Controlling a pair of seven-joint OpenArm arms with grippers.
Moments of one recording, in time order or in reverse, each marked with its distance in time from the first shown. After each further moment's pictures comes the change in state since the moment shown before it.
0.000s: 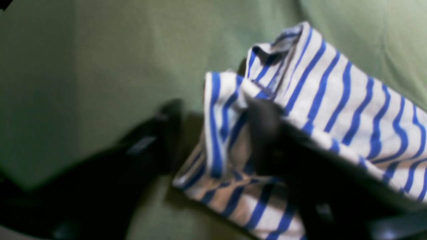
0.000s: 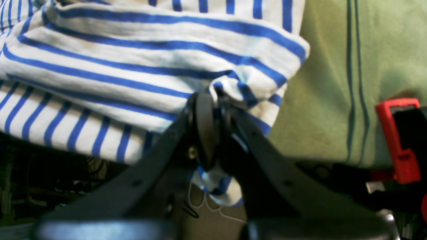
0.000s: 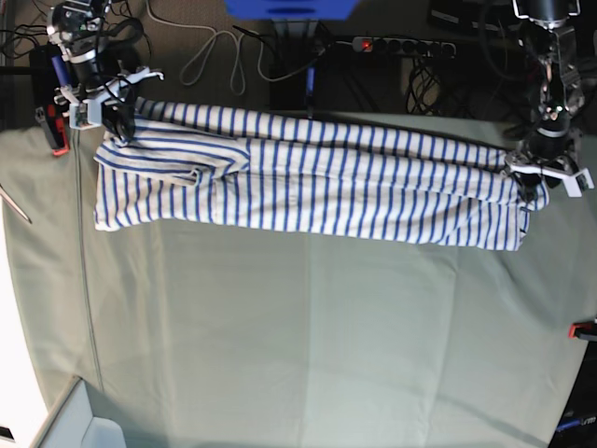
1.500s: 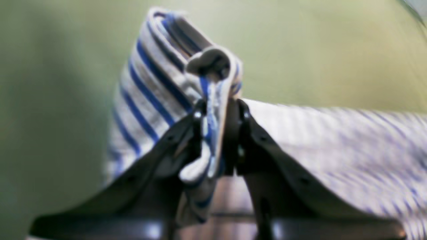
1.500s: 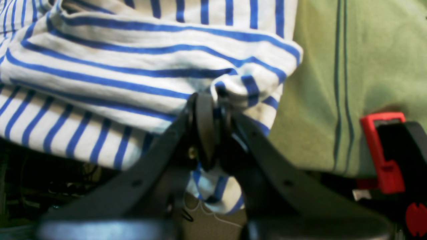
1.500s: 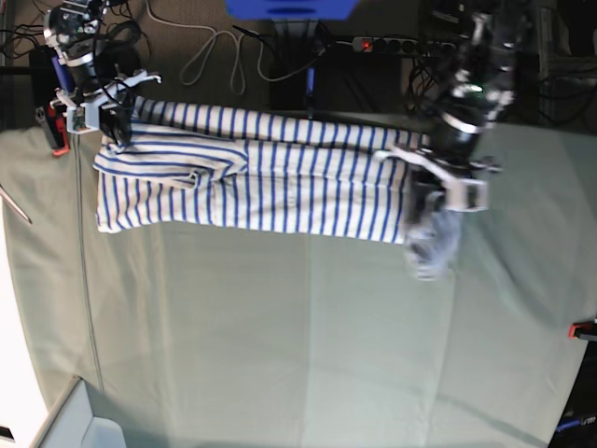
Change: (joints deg) left arm 6.7 4.5 27.2 26.0 11.9 0.5 -0.6; right arm 0.0 0.0 0.0 2.1 -0.2 0.0 -0.6
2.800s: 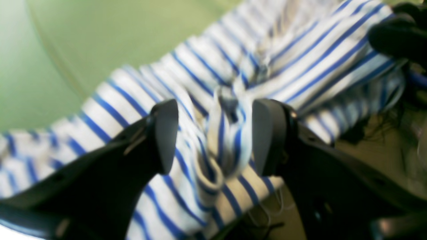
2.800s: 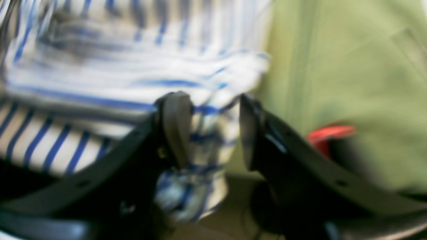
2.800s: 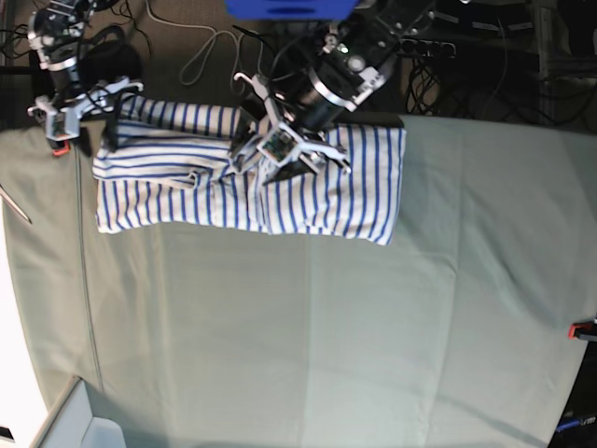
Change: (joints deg) left arm -5.9 4.7 27.6 -3.3 21.0 -0.2 0.5; right arm -0.1 0.5 3.7 5.2 0.0 0.0 0.0
